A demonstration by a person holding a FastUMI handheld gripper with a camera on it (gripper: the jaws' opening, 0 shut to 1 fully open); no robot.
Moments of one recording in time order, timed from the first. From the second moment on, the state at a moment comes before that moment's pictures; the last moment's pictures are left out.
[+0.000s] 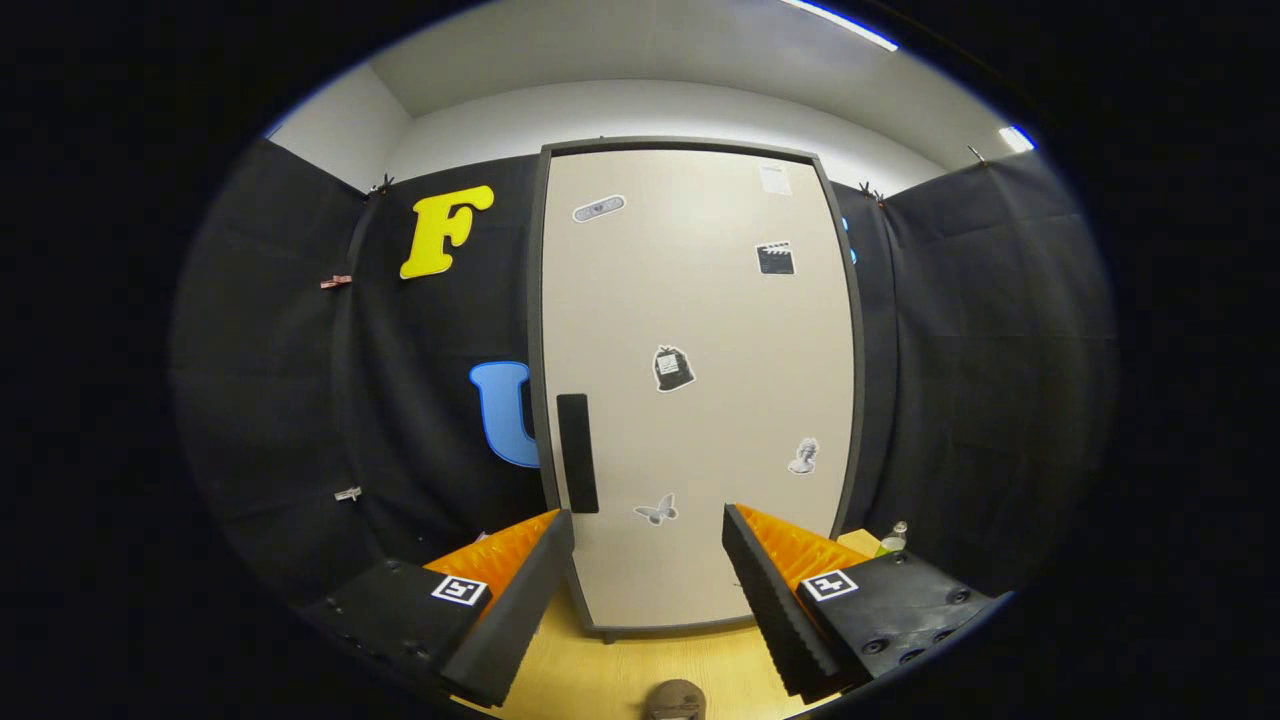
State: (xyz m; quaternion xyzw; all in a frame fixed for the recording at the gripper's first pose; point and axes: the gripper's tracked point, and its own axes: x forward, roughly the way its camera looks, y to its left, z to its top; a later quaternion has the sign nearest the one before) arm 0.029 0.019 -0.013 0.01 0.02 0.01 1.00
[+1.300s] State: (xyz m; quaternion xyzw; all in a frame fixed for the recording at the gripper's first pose) arm 0.199 0.086 -0.046 0.02 0.02 -0.02 1.00
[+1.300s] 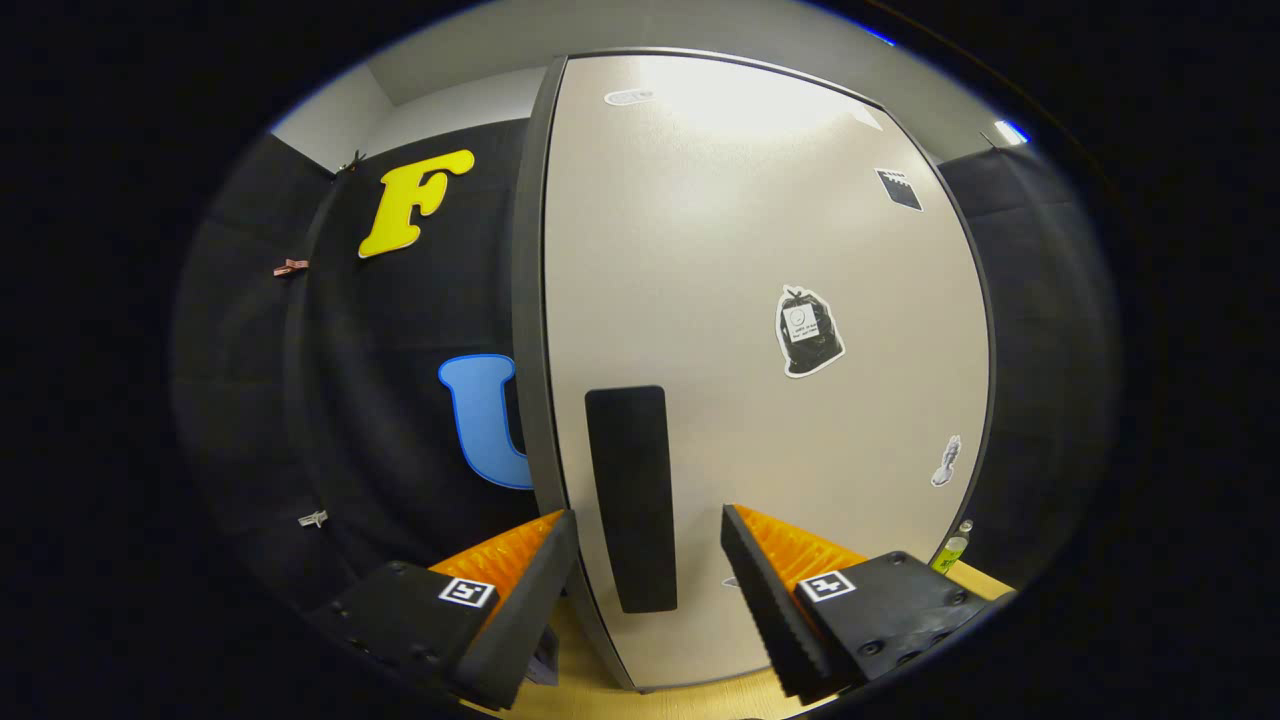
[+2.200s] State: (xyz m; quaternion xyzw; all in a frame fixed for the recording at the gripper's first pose) arm 0.193 0.086 -0.050 0.00 0.04 -0.03 1.00
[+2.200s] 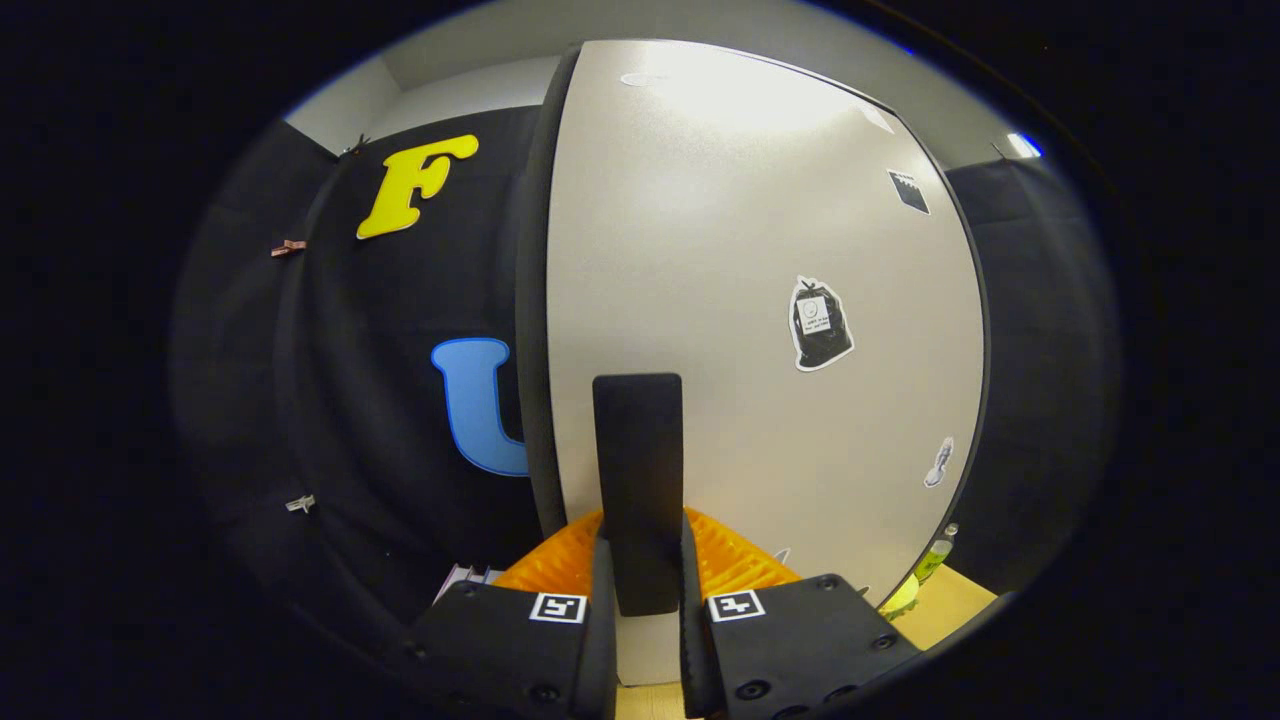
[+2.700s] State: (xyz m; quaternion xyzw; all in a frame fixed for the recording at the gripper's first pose) arm 0.120 0.064 -0.047 0.01 0.05 0.02 1.00
